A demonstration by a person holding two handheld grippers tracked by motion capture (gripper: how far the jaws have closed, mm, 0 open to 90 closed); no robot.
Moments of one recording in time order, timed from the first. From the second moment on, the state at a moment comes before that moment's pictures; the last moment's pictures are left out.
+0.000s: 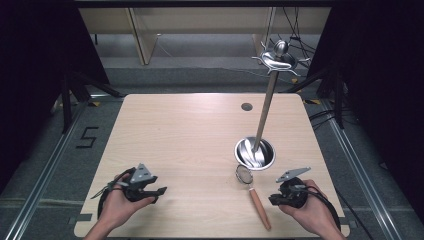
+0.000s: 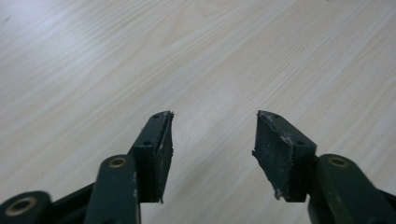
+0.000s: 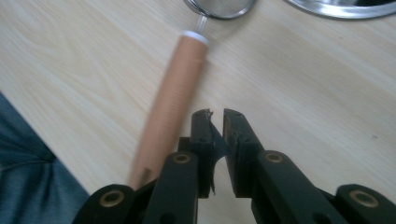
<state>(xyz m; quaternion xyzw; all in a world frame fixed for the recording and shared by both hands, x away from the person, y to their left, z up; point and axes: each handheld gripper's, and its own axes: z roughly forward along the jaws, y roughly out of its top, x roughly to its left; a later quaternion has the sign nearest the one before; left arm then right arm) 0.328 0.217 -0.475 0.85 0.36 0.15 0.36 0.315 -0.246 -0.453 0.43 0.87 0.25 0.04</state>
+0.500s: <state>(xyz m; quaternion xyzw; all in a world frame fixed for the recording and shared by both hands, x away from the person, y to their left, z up) 0.340 0.208 -0.486 0.85 0.36 0.14 0.36 0.303 -0.183 -0.462 0.38 0.90 0.19 -0.03</state>
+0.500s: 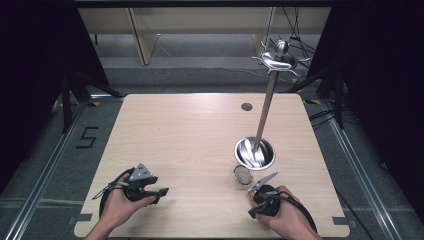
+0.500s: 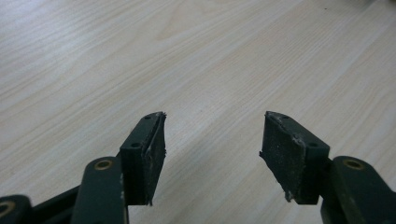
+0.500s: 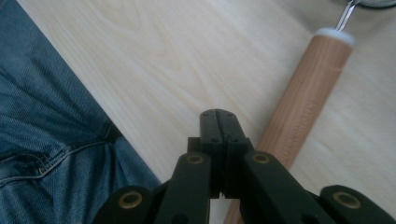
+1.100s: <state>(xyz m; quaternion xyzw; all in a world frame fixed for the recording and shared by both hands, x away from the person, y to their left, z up) 0.339 0.207 -0.486 0.85 0.37 0.13 0.37 0.302 -0.183 -0.478 0.39 0.91 0.13 -0.02</state>
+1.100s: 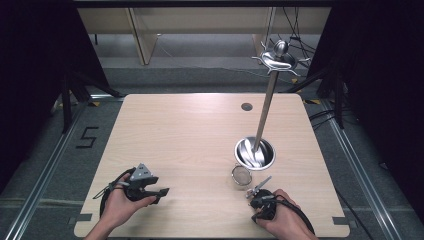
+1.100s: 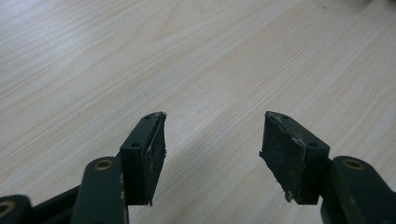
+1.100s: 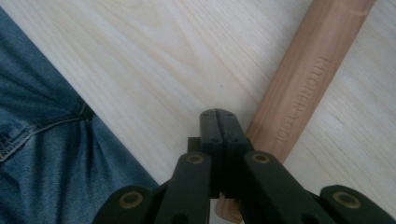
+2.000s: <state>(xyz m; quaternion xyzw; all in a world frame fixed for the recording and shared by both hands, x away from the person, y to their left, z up) 0.340 0.206 -0.486 0.85 0.36 0.12 0.37 0.395 -0.262 -0.472 0.54 0.84 0.08 0.03</state>
